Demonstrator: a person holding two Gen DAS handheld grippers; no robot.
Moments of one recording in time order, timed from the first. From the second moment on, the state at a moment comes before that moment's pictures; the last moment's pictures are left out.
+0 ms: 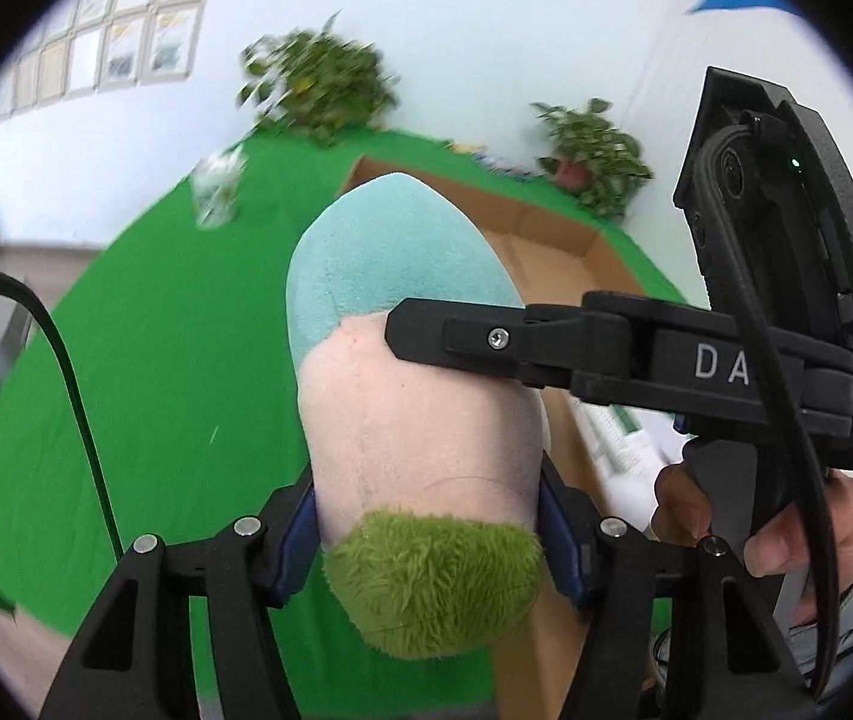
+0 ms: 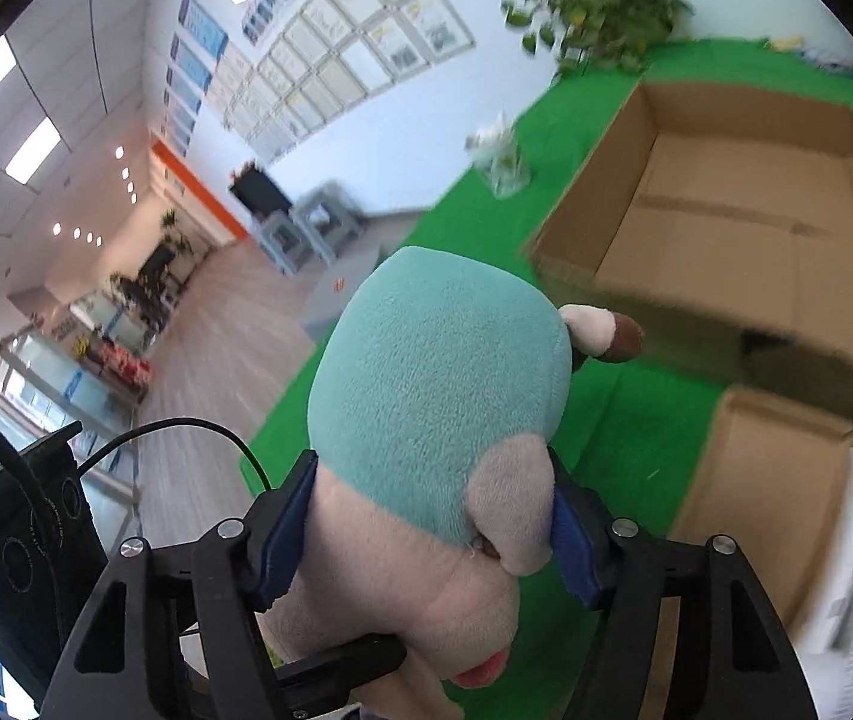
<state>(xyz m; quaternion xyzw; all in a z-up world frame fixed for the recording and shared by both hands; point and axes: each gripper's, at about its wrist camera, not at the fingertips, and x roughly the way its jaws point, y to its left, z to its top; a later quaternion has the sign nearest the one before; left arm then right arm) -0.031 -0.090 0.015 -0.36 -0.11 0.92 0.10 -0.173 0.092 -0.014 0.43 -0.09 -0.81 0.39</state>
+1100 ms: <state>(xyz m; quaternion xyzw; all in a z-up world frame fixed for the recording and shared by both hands) -0.265 -0.098 0.058 -0.32 -0.15 0.90 0.23 -0.372 0.096 0.073 0.37 -0.08 -0.89 0.25</state>
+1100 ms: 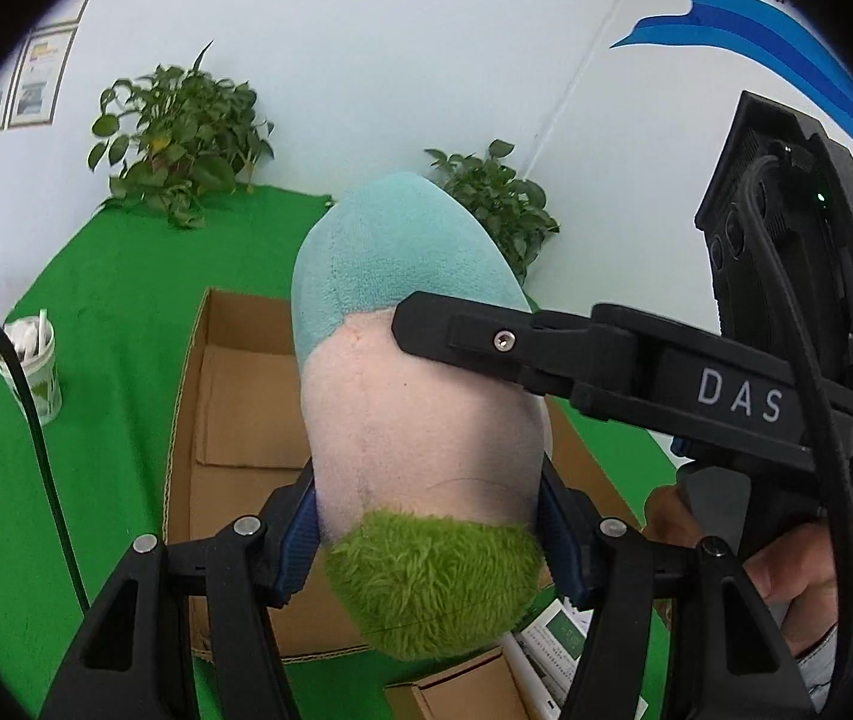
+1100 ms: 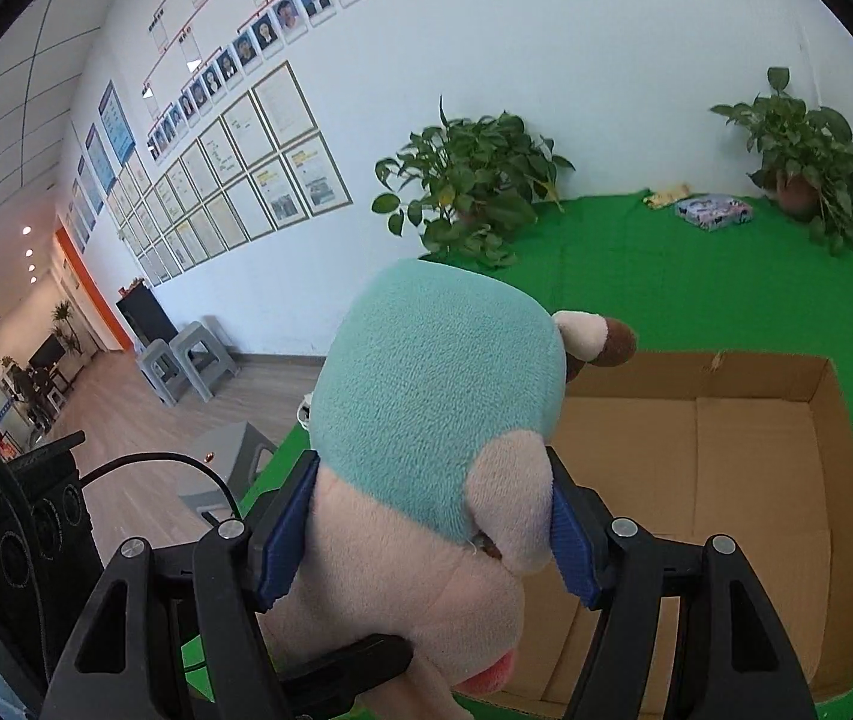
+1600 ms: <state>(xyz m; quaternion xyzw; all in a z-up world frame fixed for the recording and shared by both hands) -0.253 -0.127 -0.013 -0.41 -0.15 0.89 0.12 -0.450 0.033 -0.116 0.51 -0.08 -0.82 0.25</state>
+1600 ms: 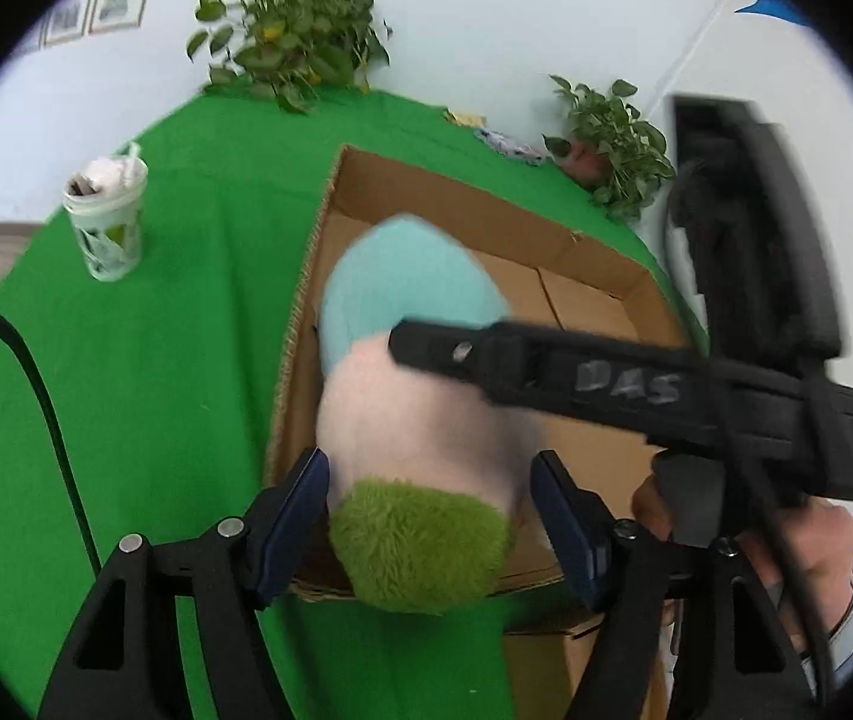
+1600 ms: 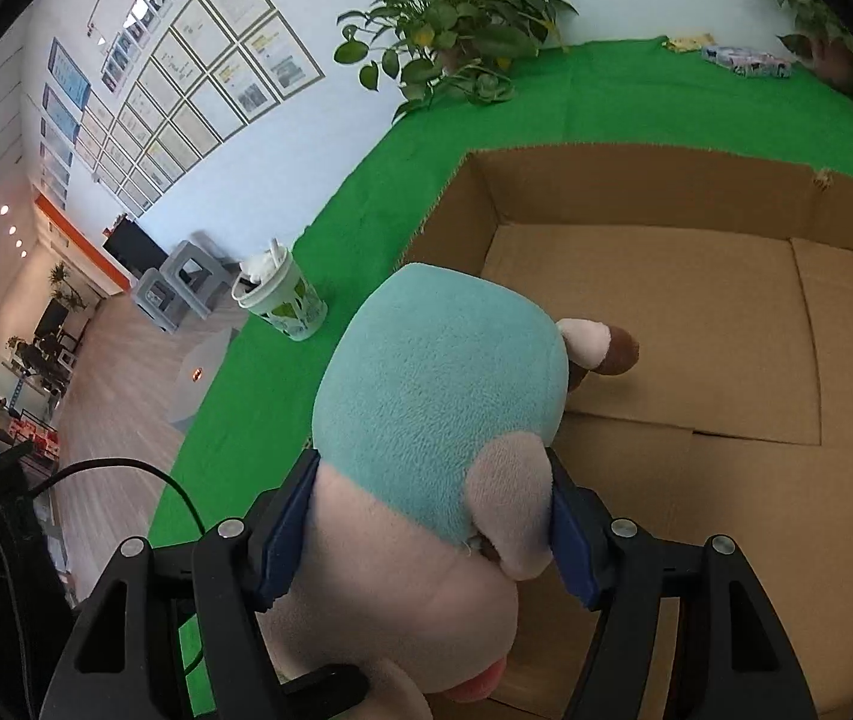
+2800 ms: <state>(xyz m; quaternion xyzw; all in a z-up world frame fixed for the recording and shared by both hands) -0.183 -0.127 0.018 -0.34 -0.10 0.93 0.02 -0.413 0.056 -0.073 0.44 -0.06 -0.87 0.23</state>
